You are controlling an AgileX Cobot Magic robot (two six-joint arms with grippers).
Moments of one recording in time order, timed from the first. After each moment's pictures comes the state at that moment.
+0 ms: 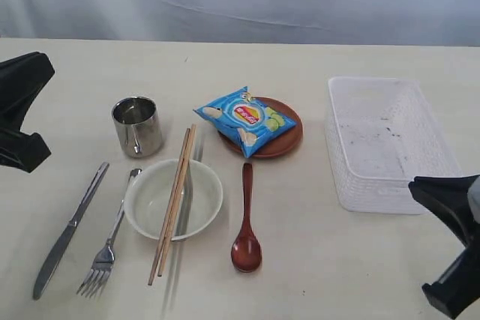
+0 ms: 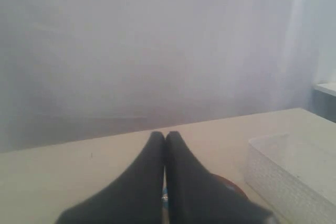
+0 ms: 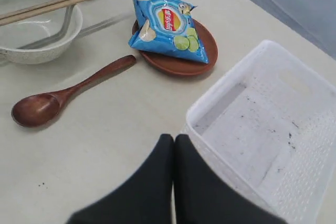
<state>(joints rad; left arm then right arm) -0.47 0.87 -0.20 0.02 -0.62 -0.13 0.54 0.60 -0.30 -0.11 0.32 -0.22</state>
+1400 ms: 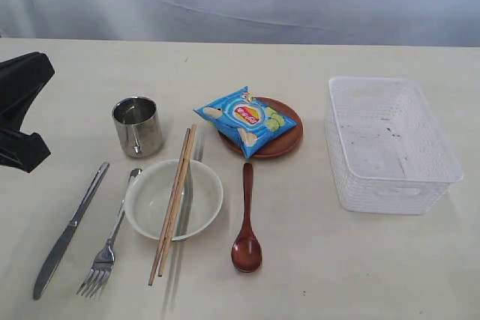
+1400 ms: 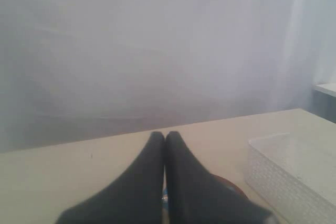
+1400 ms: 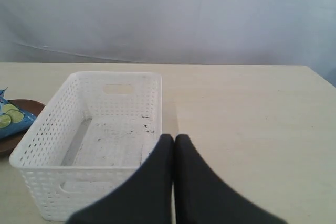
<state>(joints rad) -0.47 0.87 -0.20 0.02 -0.62 -0.13 -0.08 0.02 0.00 0.08 0.24 -0.10</state>
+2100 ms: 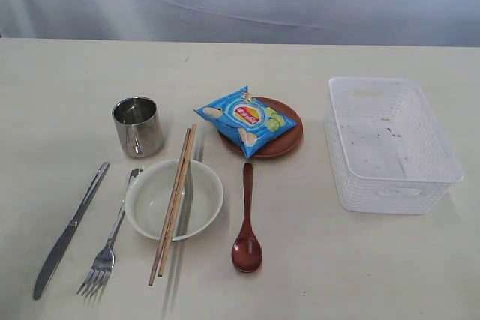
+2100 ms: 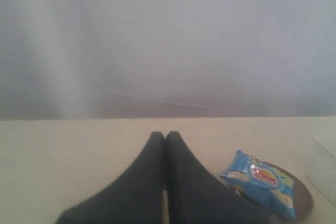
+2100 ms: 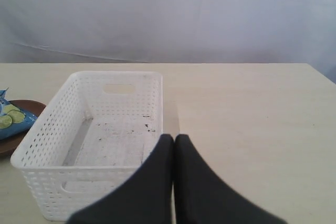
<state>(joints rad) -0.27 0.49 -0.13 0.04 -0.25 -0.18 -0.08 0.02 0.00 0.08 0.24 -0.08</state>
